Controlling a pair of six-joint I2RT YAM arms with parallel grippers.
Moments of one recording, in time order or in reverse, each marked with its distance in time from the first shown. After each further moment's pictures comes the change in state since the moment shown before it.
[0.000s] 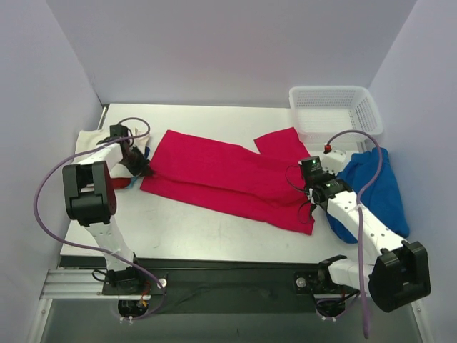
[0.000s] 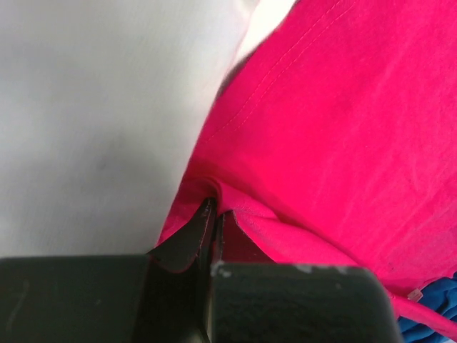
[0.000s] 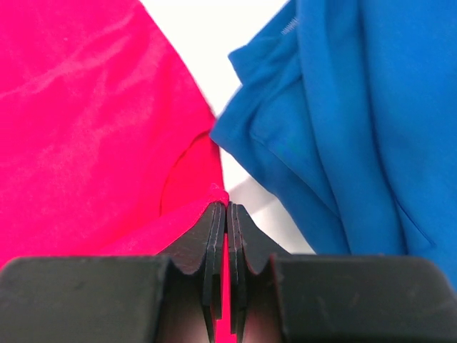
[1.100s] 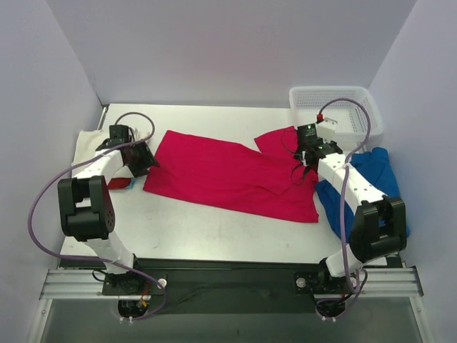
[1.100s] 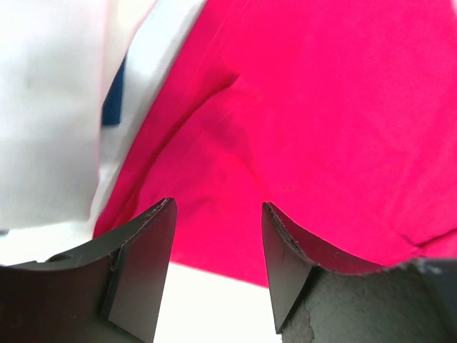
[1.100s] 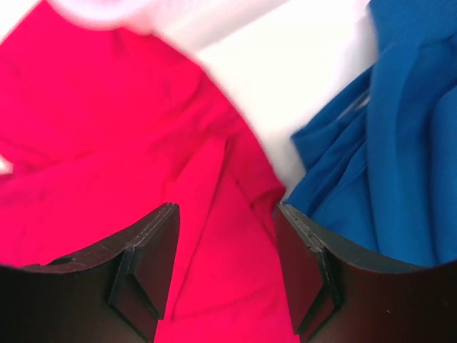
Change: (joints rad) left arm -0.040 -0.169 -0.098 0.134 0.012 0.076; right arm -0.089 0.405 0.428 0.005 -0.069 -0.093
